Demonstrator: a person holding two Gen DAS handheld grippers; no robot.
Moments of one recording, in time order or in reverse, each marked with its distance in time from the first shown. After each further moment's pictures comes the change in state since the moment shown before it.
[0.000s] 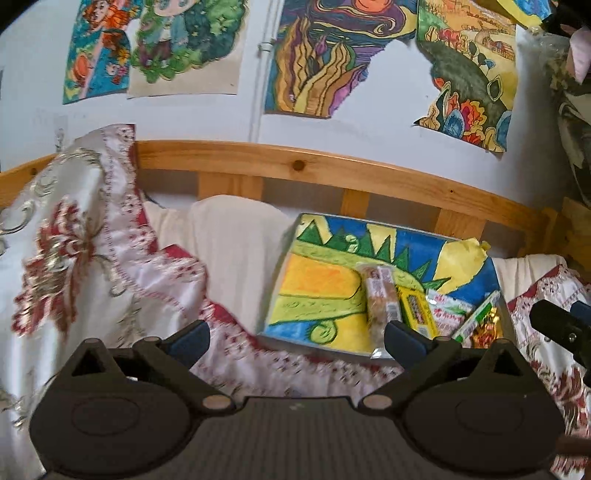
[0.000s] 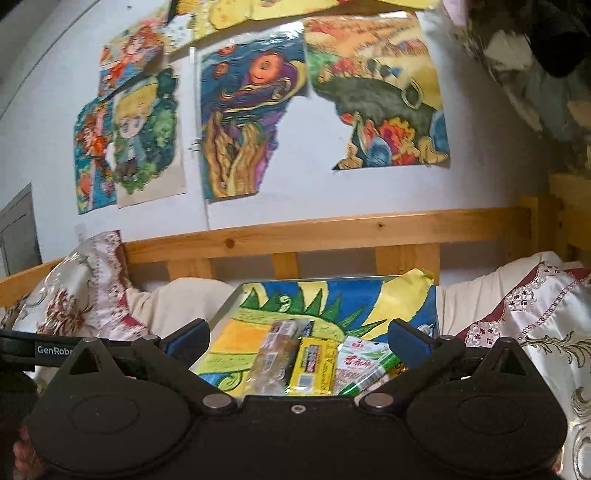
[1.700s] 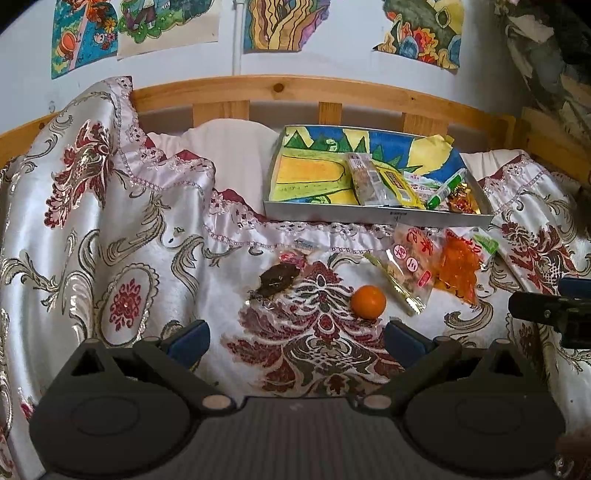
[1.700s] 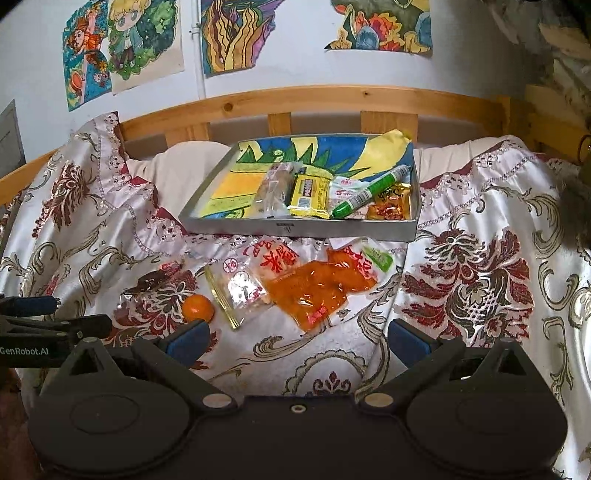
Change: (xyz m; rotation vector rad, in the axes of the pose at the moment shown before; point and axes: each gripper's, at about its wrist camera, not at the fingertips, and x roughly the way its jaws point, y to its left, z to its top) left arm -0.060 0.025 -0.106 0.135 0.150 -0.057; right arm -0.070 0.033 -0.083 -0.005 0.370 -0.091
